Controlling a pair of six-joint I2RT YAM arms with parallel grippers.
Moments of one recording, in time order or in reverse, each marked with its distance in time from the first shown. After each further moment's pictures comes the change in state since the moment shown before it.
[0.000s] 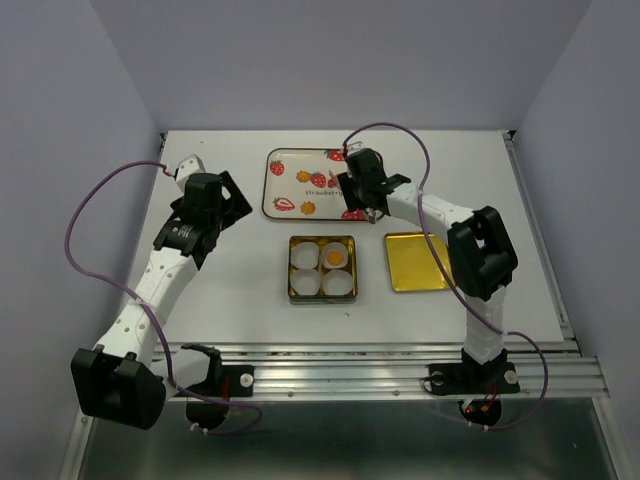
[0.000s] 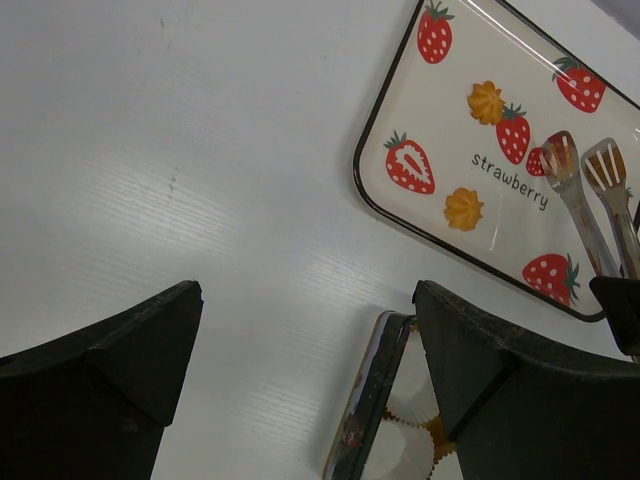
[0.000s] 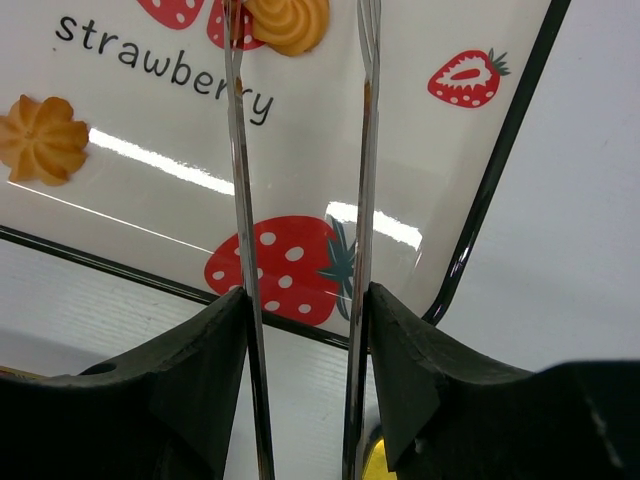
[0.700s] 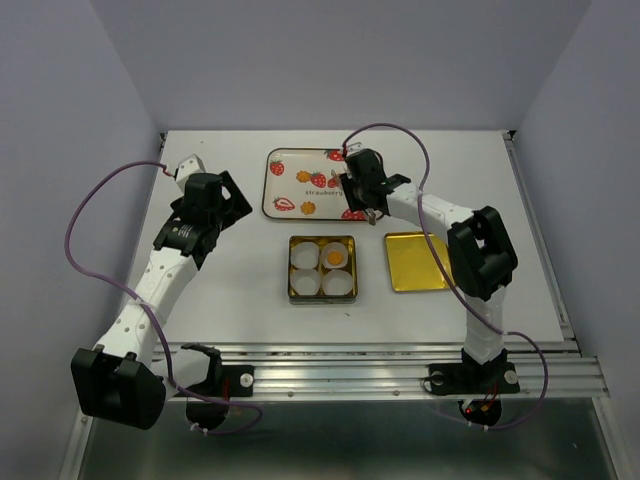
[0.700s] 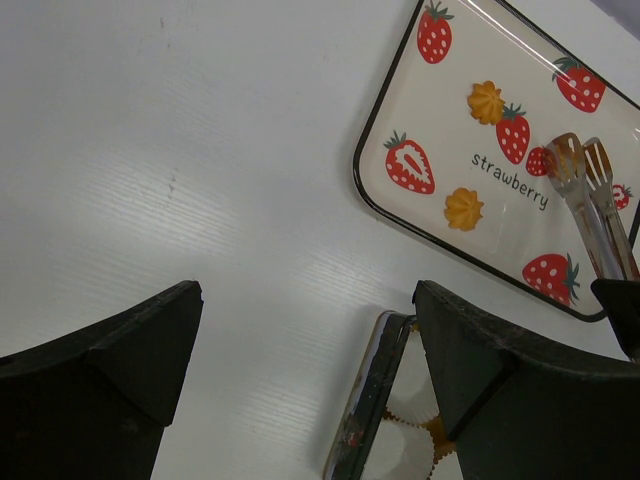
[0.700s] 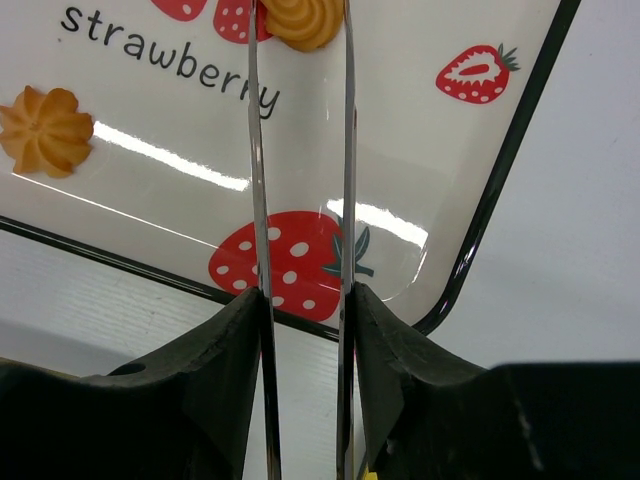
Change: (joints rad) left arm 0.000 0.000 0.000 0.000 0.000 0.000; right arm 0.000 0.000 0.000 -0.009 -0.013 -0.001
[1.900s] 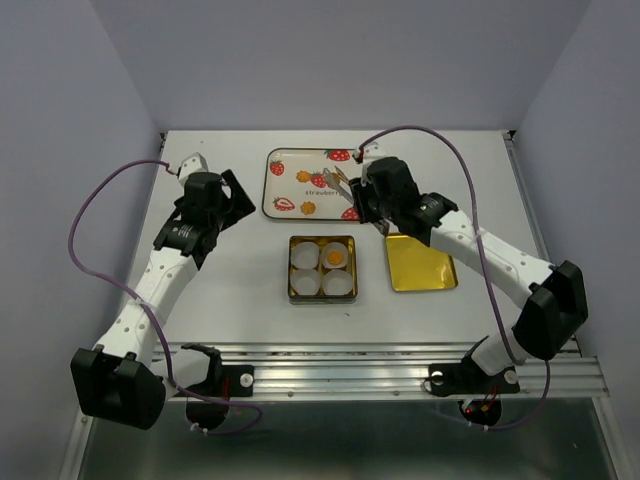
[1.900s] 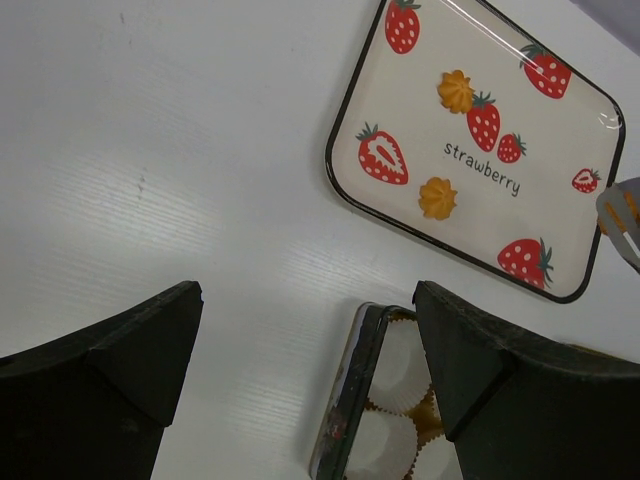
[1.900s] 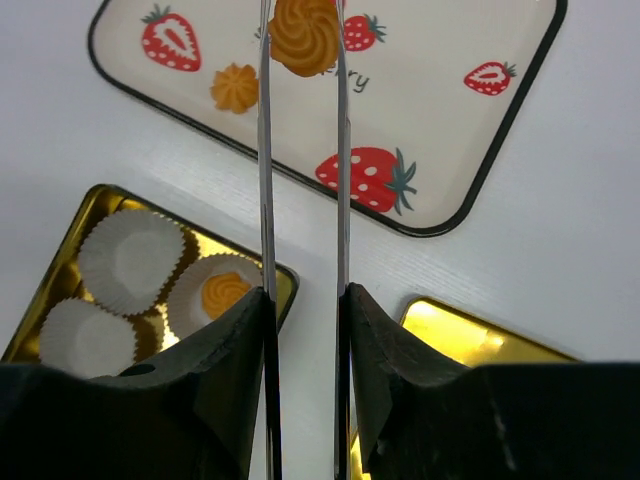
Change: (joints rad) left arm 0.000 0.000 0.000 0.021 0.055 0.000; right arm 0.082 -0.459 -0.230 -0.048 -0.056 0.035
